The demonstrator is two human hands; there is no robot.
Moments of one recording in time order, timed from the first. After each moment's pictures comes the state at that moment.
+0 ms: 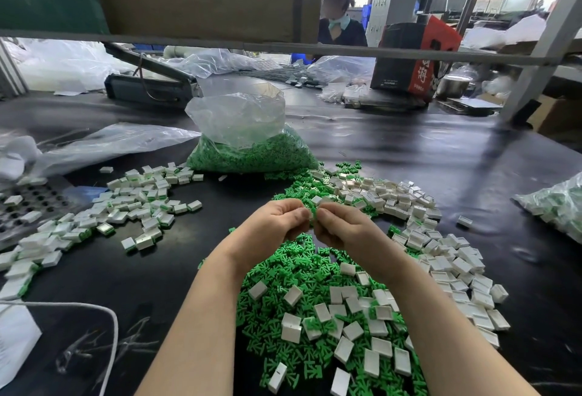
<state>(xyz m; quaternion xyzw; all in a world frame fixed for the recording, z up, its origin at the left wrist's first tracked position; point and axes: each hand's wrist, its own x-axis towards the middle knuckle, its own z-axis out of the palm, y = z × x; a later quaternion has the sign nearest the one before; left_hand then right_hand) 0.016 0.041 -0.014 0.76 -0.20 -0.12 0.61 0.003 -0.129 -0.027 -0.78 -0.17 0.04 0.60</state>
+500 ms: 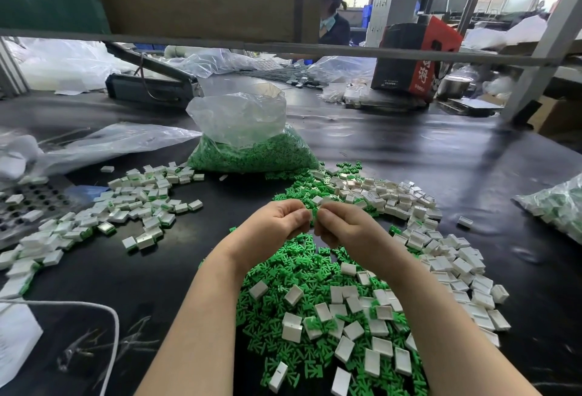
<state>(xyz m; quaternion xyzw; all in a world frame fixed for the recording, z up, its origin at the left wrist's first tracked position) 0.015 0.040 -0.014 0.76 -0.21 -0.11 0.60 0.005 -0.130 -0.025 -0.82 -0.18 0.01 0.54</state>
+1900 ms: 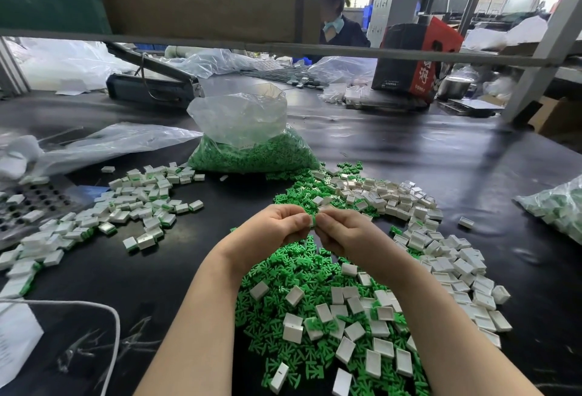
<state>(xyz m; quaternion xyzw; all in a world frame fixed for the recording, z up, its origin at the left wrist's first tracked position) 0.011 0.043 -0.011 0.74 -0.19 -0.16 0.63 0.002 -0.129 -0.025 -0.82 -0.18 0.06 0.55</state>
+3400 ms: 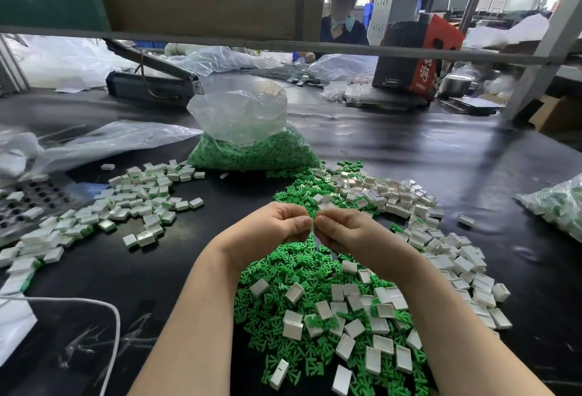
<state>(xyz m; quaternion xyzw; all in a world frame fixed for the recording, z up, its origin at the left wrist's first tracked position) 0.020 0.048 -0.017 0.77 -0.22 -0.16 0.57 -0.002 -0.134 -0.019 -0.82 -0.20 0.09 0.53</state>
